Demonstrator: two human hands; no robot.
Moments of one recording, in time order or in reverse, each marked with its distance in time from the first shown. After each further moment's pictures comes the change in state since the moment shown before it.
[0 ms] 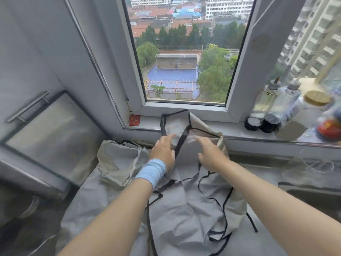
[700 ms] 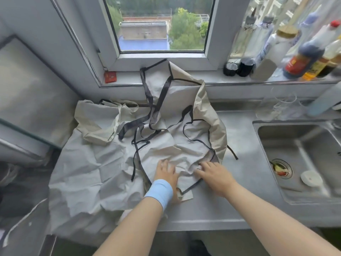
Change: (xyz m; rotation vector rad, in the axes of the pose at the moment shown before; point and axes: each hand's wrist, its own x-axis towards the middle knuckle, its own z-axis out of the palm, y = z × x) left_hand -0.202 -0.042 0.138 0.924 -0.744 0.328; right_hand -0.214 0.077 0.153 -0.743 -0.279 -0.168
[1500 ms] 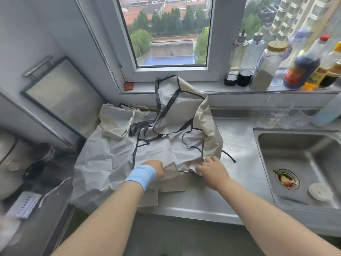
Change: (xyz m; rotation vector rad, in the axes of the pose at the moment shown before) left_hand -0.096 -0.008 -0.069 -0.652 -0.105 -0.356; right_hand -0.040 0.012 -0.022 -0.031 0.129 -0.021
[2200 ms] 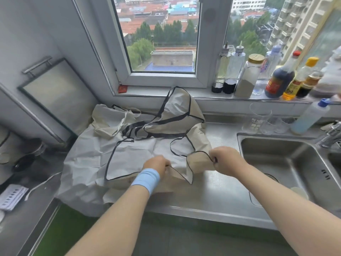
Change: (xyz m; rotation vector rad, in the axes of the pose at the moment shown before) left_hand -0.007 0.062 0.034 -0.010 0.322 0.170; right_hand -0.067 0.101 -0.039 0.418 0.178 0.130
